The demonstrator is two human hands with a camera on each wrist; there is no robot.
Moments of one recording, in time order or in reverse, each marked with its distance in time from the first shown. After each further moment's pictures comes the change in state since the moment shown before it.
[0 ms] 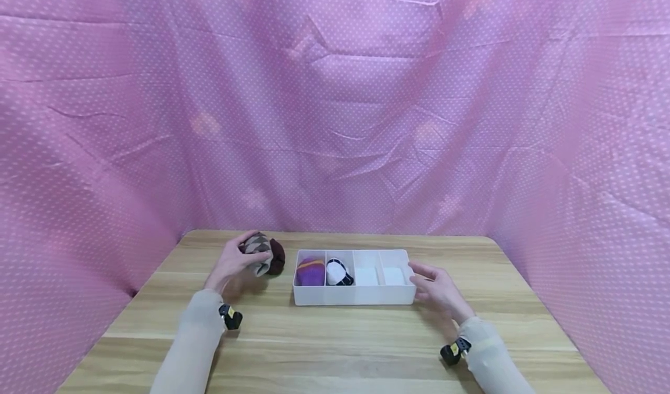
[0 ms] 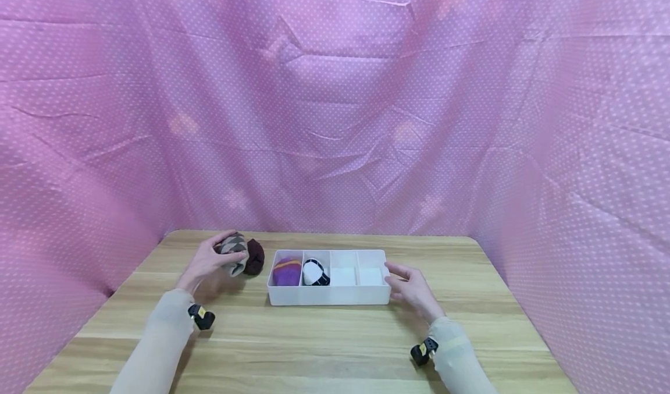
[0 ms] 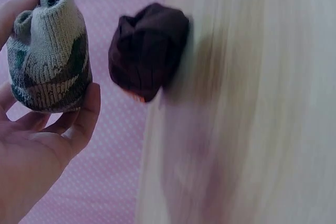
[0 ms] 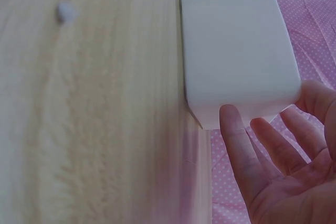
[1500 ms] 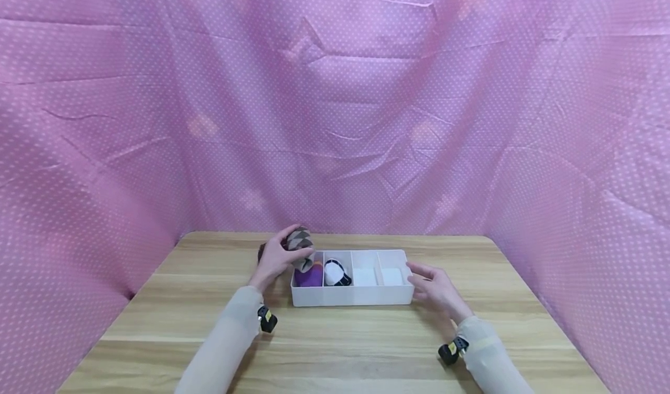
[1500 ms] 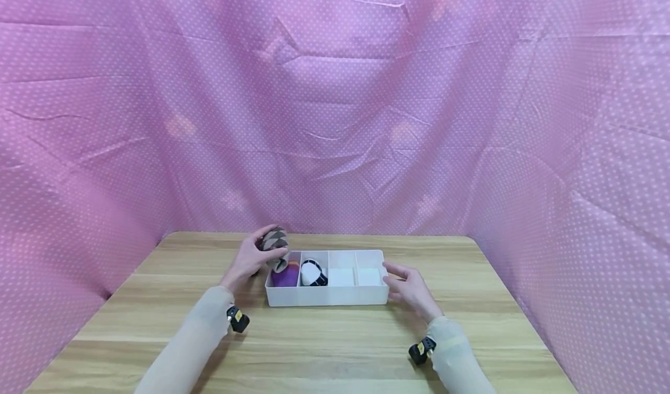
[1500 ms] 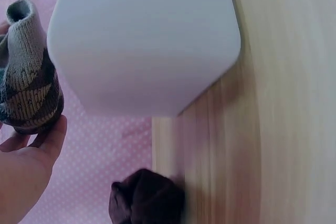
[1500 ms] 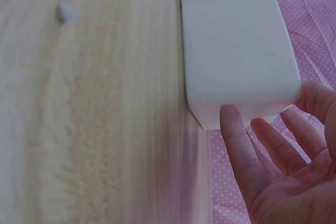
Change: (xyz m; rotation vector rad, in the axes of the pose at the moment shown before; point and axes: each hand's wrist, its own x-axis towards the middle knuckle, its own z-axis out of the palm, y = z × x) left_hand 0.002 0.059 0.095 -0.072 0.009 0.030; right_hand -0.003 0.003 -0.004 -0.009 0.007 -0.006
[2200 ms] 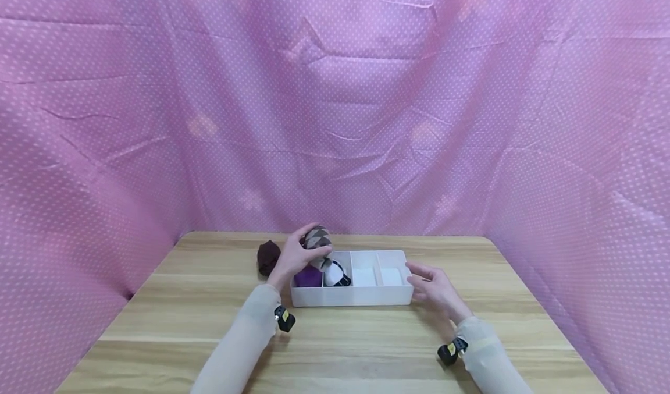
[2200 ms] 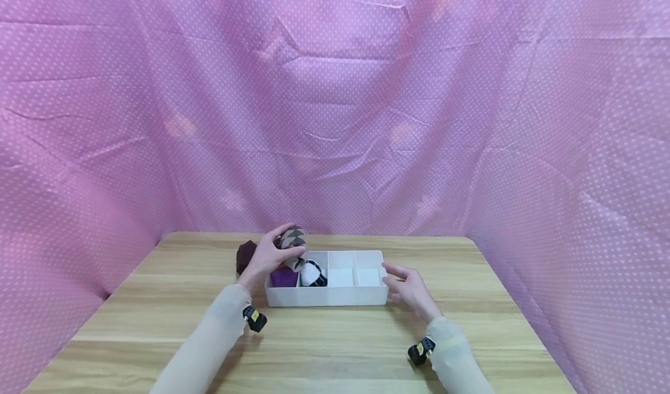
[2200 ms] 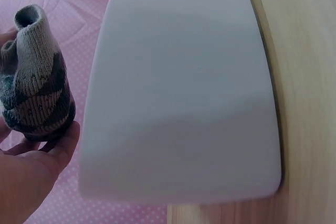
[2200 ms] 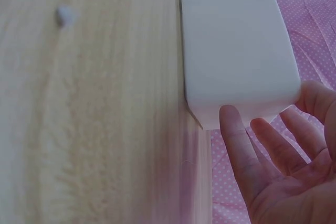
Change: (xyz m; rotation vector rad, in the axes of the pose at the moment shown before) left_hand 0.005 0.026 0.036 -0.052 -0.040 0.043; right_hand 0.000 -0.002 0.001 -0.007 0.007 -0.004
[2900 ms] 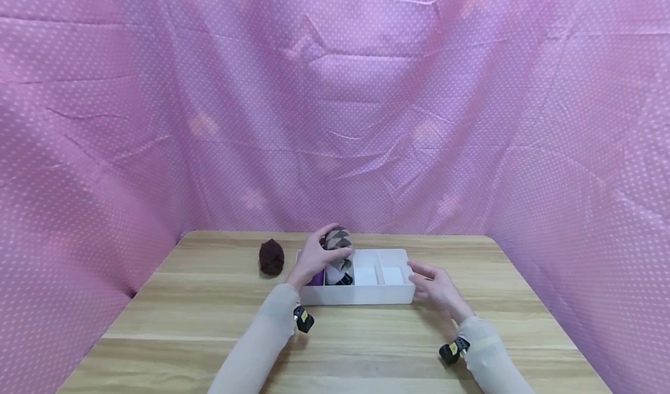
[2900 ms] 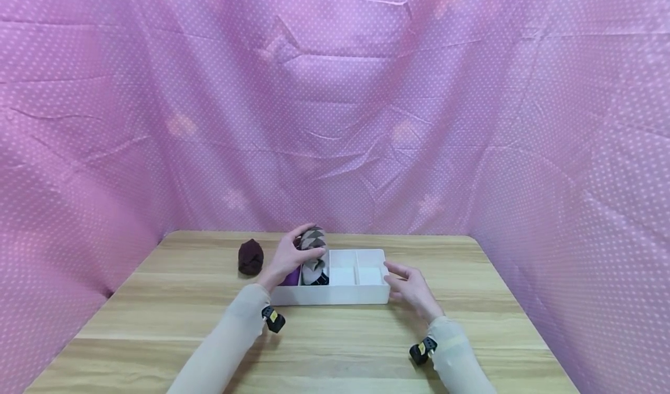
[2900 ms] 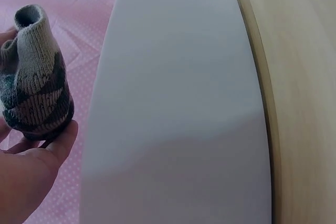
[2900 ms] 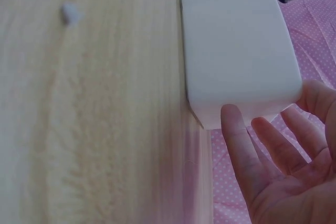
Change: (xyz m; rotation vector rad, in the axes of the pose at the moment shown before) left_hand 0.003 0.012 0.037 -0.062 -0.045 0.019; right_hand 0.002 0.000 0.002 0.025 -0.002 0.008
